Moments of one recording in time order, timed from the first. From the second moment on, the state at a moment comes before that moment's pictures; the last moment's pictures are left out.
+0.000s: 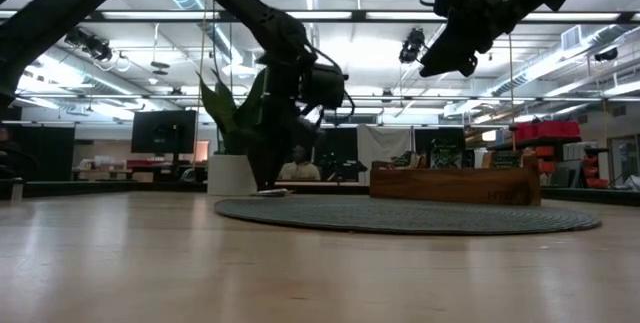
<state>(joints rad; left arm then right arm) 0.40 2.18 1.64 -1.02 -0.29 0.78 -0.40 1.05 0.78 -0.35 -0.25 0.02</state>
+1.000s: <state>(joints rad) 0.51 2.21 1.71 -1.00 -0.16 1.03 -0.40 1.05 0.78 -0.35 -0.26 0.01</state>
